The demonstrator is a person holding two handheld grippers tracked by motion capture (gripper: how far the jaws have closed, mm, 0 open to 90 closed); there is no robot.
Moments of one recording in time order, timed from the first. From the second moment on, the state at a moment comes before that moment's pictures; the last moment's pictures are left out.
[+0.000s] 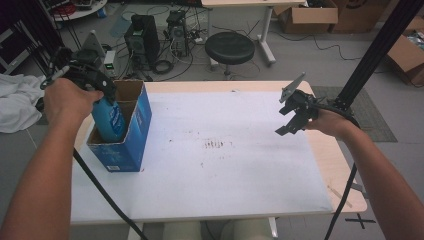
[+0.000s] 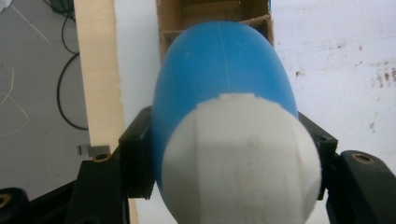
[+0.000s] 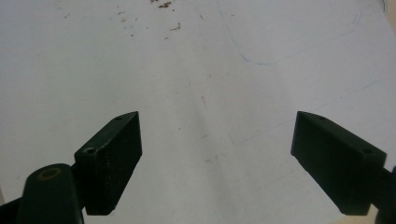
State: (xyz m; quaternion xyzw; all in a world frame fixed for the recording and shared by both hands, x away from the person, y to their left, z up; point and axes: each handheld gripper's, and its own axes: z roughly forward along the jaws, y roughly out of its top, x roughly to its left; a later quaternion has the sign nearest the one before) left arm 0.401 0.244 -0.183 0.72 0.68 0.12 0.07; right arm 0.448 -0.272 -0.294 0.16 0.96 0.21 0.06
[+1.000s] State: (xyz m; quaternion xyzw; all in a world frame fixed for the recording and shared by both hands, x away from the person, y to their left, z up) left arm 0.414 0.249 -0.272 0.74 0.67 0.10 0.06; right arm 0.449 -0.269 -0.305 0.16 0.97 0.19 0.05
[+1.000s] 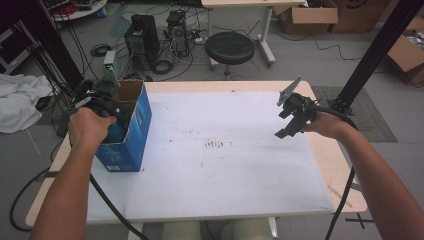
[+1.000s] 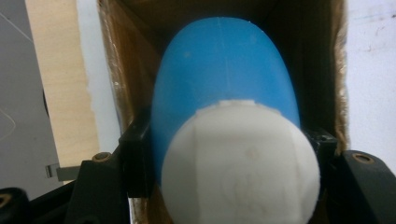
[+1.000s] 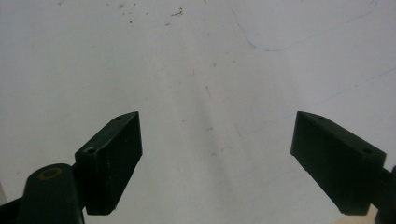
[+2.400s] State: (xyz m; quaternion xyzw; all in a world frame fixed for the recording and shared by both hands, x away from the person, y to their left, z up) left arm 0.413 0.257 -0.282 0.73 0.68 0.07 0.07; right arm 0.446 -0.269 -0.307 0.17 0.97 0.18 0.05
